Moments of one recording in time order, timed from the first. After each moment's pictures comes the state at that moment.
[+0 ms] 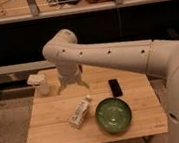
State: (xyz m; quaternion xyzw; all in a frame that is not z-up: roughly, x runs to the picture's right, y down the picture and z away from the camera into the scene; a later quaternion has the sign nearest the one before) arm -0.077 0.033 0.673 -0.20 -0.25 -0.69 0.65
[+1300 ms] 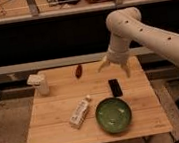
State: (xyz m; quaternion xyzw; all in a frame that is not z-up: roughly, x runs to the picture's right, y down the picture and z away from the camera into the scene) arm 0.133 0.024 0.667 -0.27 -0.25 -0.50 0.79
